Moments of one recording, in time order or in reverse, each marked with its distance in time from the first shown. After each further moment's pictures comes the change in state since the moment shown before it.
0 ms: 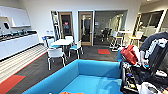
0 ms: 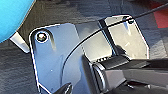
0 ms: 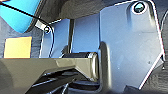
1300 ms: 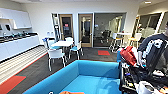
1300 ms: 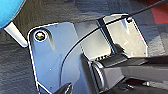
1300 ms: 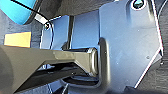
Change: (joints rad) left arm 0.015 0.002 0.001 0.000 -0.001 0.007; right arm -0.025 0.003 -0.008 -0.002 -0.004 -0.003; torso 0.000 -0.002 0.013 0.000
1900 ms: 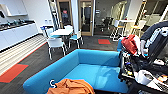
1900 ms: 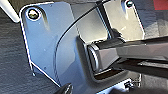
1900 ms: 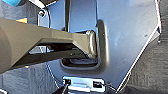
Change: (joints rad) left arm -0.026 0.004 0.000 0.000 0.001 0.000; right arm 0.027 0.000 0.000 0.001 0.003 0.000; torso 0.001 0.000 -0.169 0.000
